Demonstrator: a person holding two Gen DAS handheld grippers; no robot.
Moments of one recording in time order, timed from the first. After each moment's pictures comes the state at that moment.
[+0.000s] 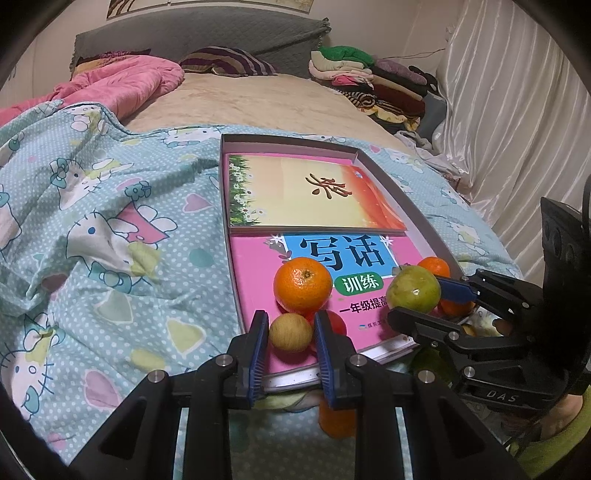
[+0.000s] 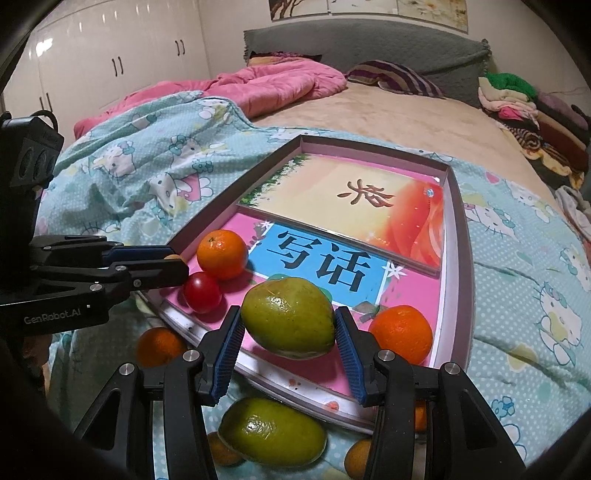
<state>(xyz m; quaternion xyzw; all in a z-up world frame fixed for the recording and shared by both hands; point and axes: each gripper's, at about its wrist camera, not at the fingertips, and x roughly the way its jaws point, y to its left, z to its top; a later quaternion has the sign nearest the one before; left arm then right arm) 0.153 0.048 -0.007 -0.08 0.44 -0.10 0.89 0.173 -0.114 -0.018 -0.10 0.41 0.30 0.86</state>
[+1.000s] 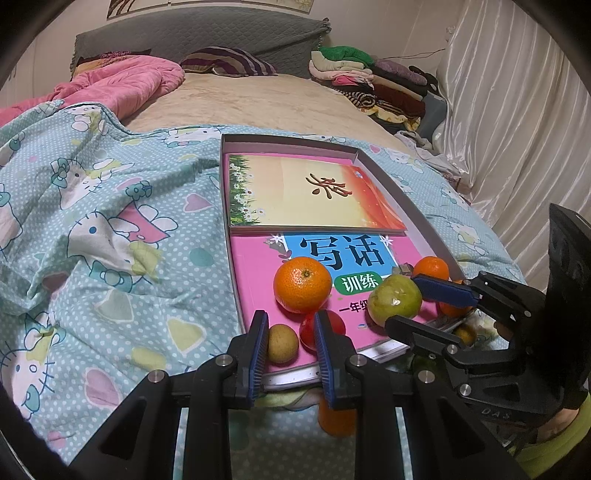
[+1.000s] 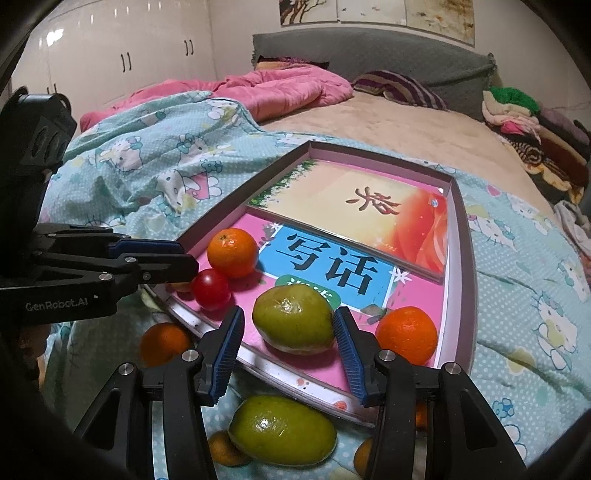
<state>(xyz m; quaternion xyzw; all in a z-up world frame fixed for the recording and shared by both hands) 0.152 0.048 -0.006 -0.08 0.44 -0.10 0.89 0.159 -0.110 -0.016 -0.12 0.38 0.30 0.87</state>
